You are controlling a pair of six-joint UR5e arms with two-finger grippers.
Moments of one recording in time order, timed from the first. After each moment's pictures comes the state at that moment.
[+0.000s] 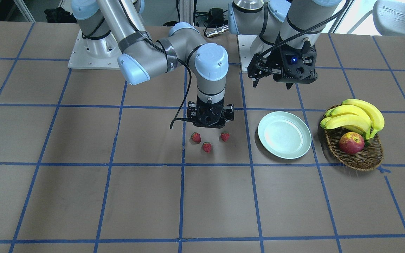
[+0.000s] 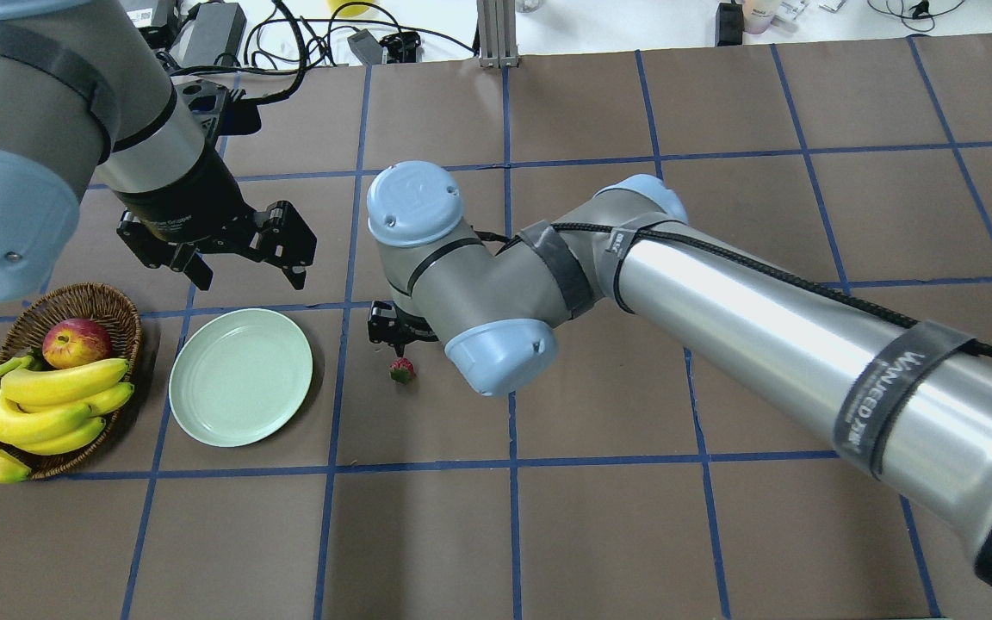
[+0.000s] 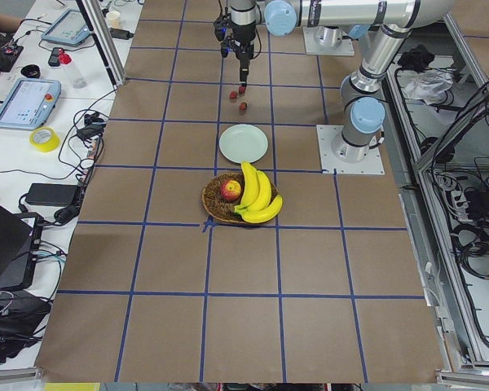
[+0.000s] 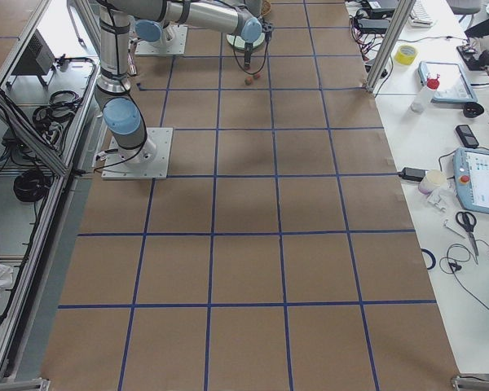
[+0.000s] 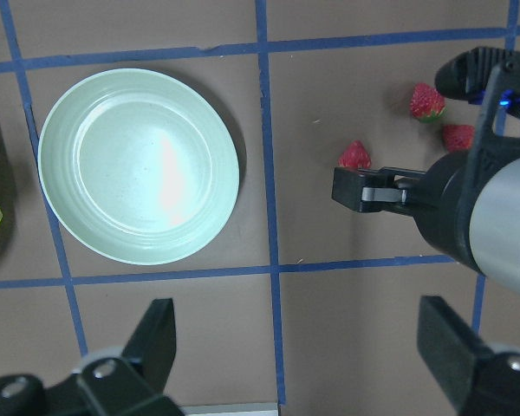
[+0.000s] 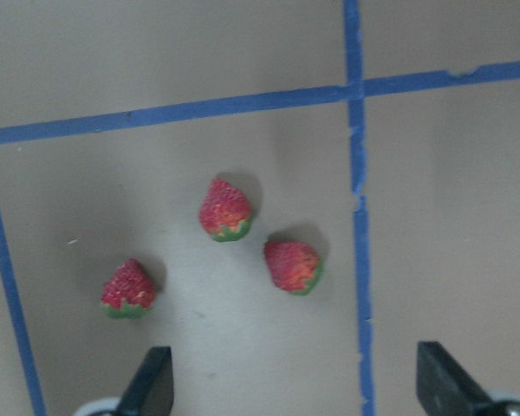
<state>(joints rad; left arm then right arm) -1.58 -1.49 -1.72 -1.57 1.58 0.02 2.03 -1.26 1.68 -1.99 -1.53 0.54</state>
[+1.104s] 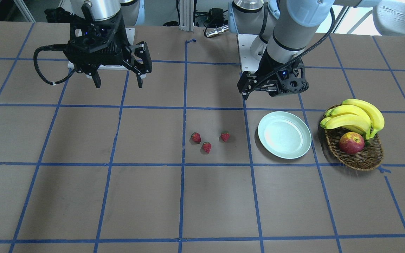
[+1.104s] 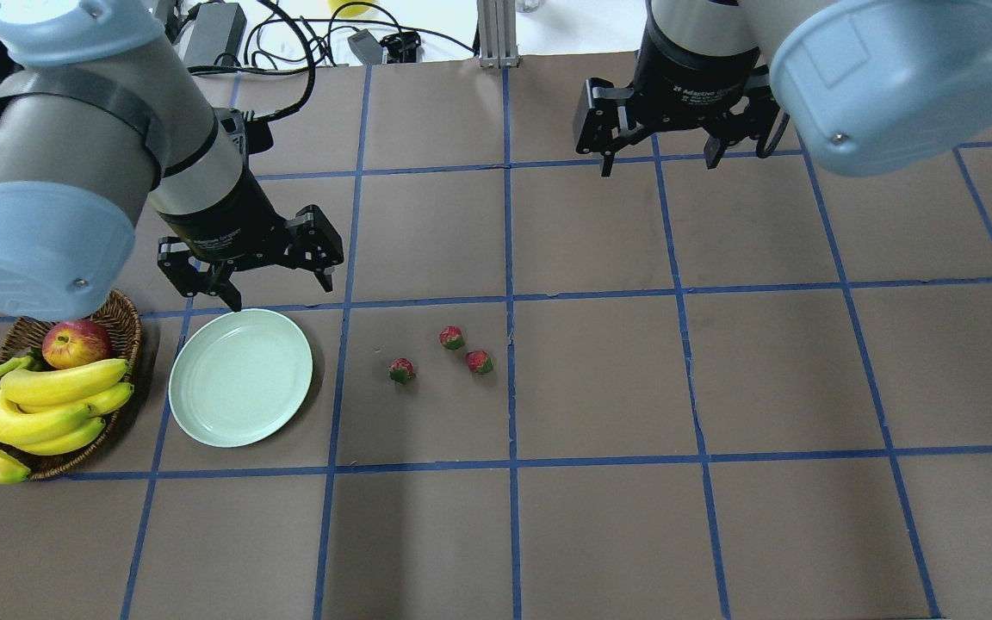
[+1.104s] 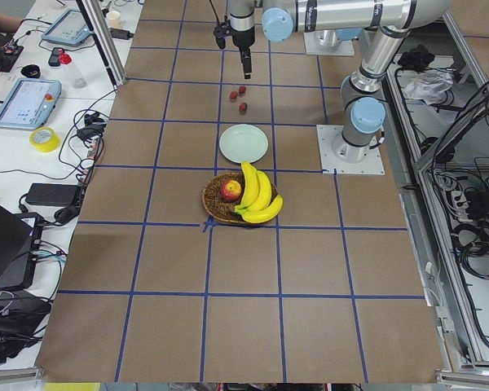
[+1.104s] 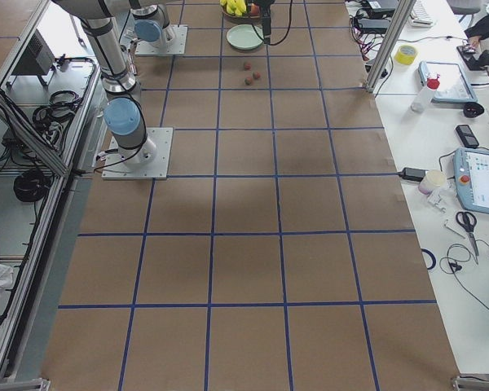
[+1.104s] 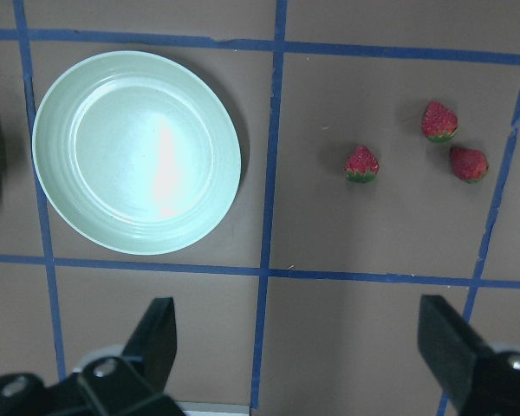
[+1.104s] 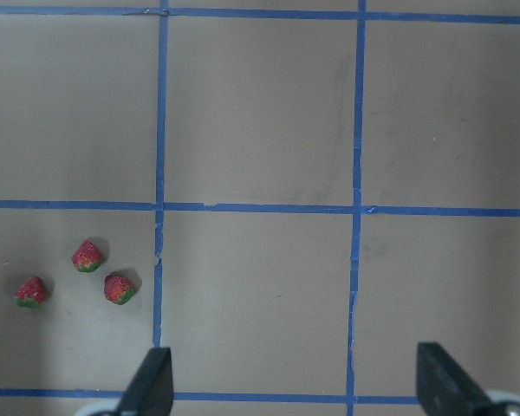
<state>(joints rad) -1.63 -1.53 -1.80 -1.44 1.55 -0.30 1.77 -1.54 1.48 -1.65 -1.59 0.17</state>
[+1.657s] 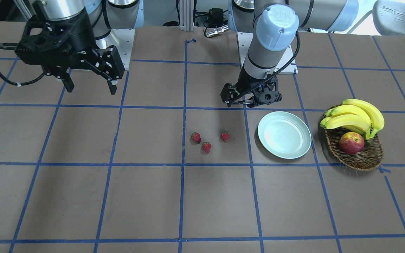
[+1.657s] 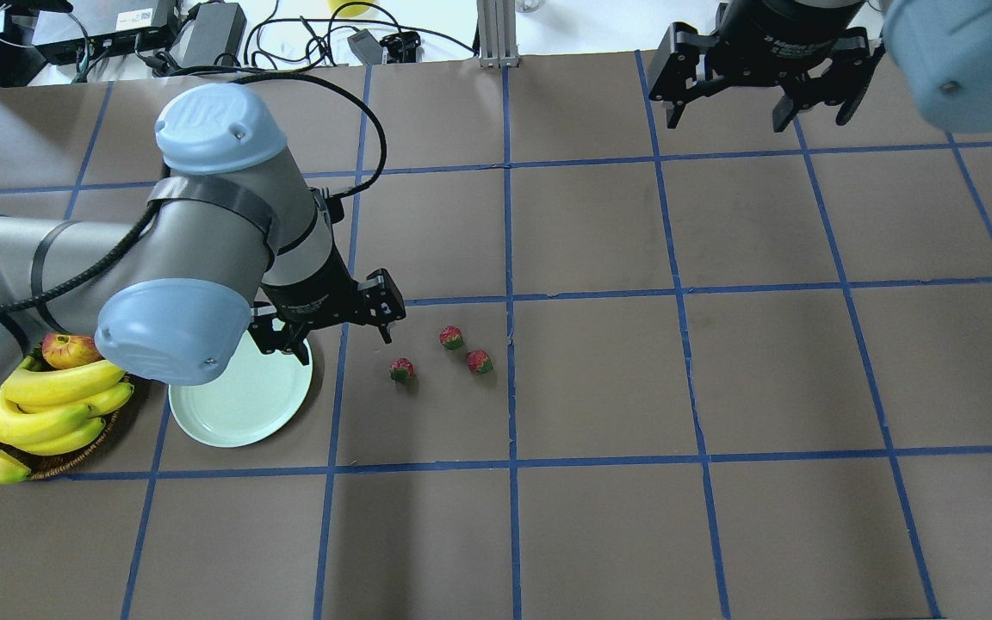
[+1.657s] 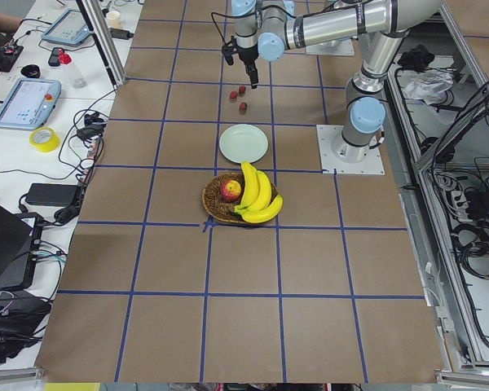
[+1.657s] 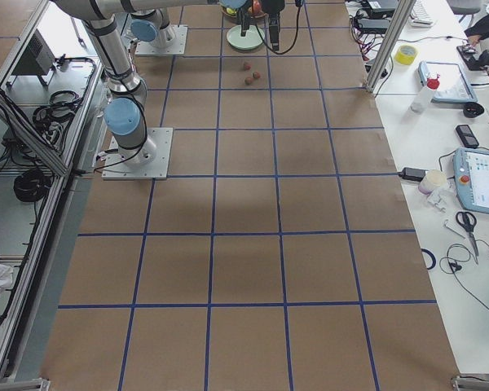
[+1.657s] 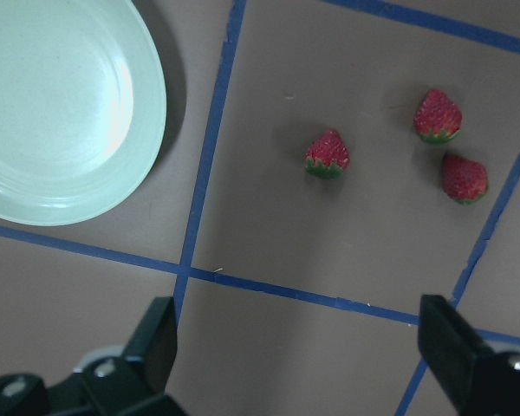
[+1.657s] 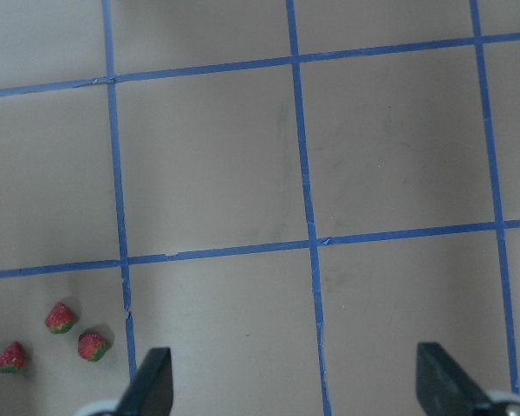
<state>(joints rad) -1.71 -1.60 -1.95 -1.30 1.54 -0.38 1.63 -1.56 1.48 -1.68 -1.57 0.16</state>
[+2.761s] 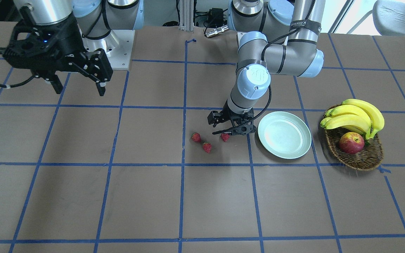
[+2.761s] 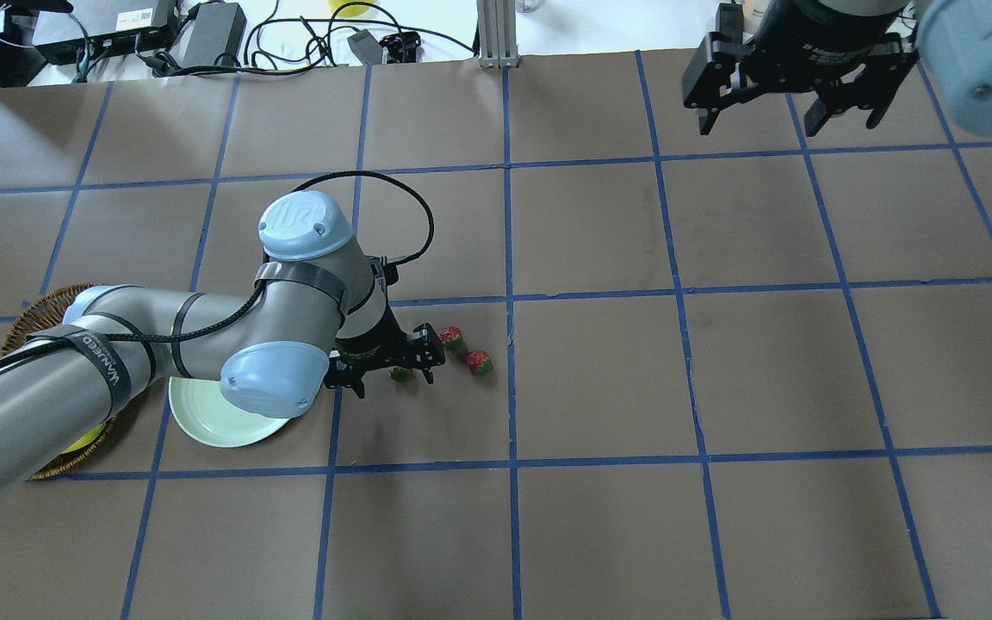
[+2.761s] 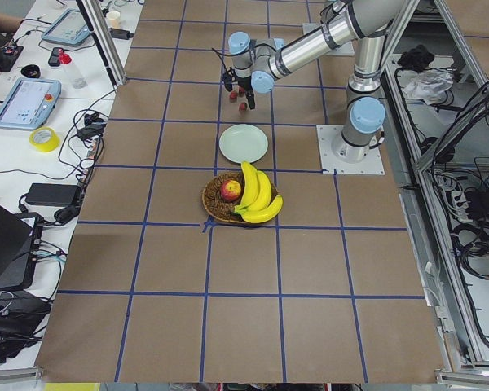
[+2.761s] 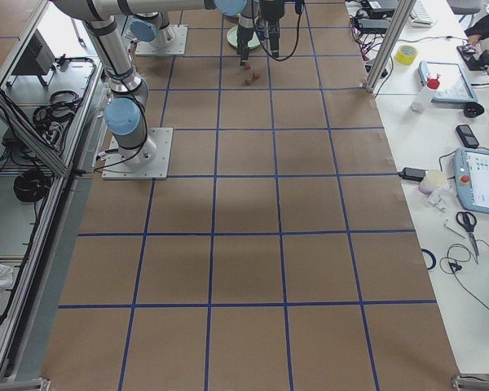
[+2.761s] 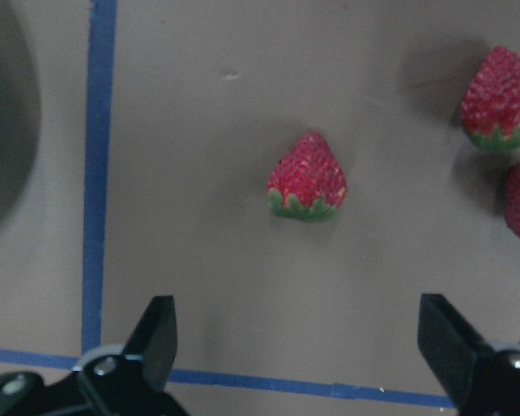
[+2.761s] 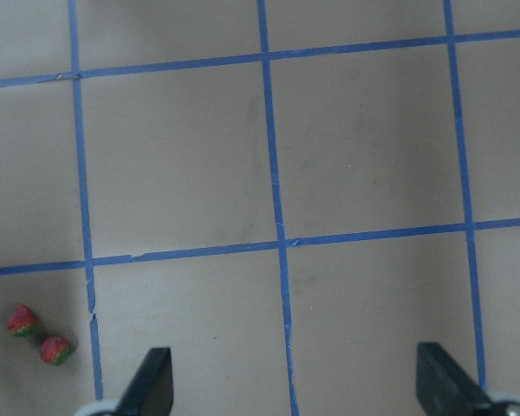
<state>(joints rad) -1.72 -1.82 -2.08 -0.98 1.46 -0.30 1.56 -1.57 1.51 -1.68 -1.57 0.10</state>
